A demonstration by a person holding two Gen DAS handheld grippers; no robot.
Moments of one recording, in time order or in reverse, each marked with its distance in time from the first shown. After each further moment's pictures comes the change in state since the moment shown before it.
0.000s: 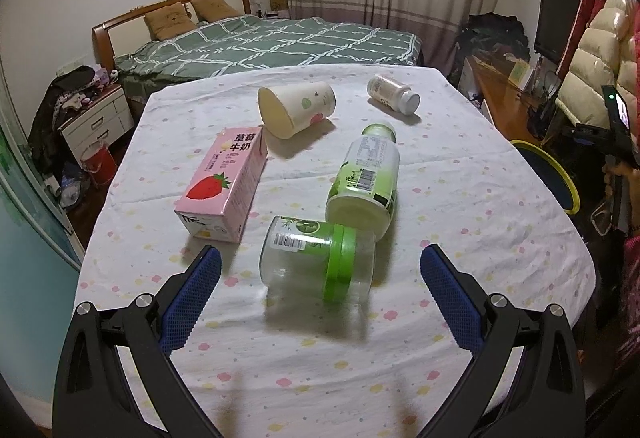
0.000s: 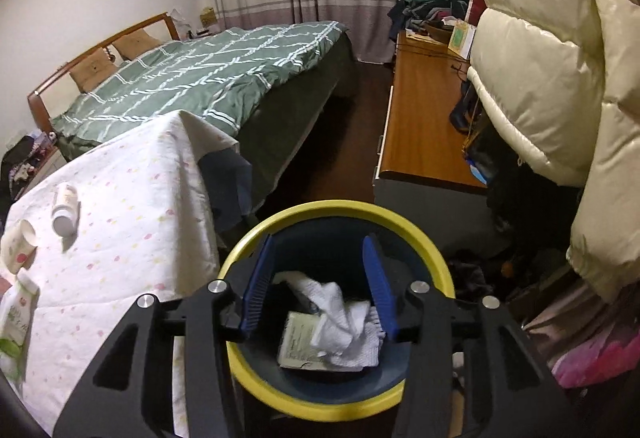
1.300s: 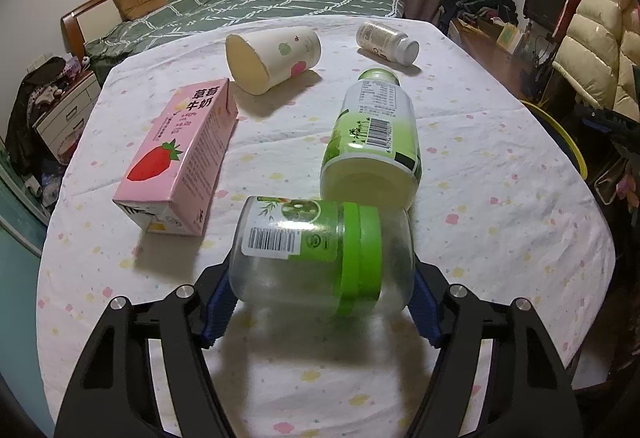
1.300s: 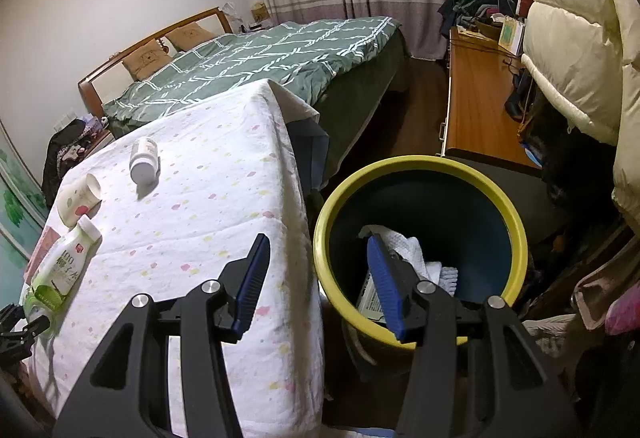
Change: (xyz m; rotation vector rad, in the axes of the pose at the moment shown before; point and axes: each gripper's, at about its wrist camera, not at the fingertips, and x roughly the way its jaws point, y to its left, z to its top) left arm 0.073 -0.002 -0.003 0.063 0.126 -0.059; right arm -0.037 0.053 -0.053 -0.041 0.015 0.190
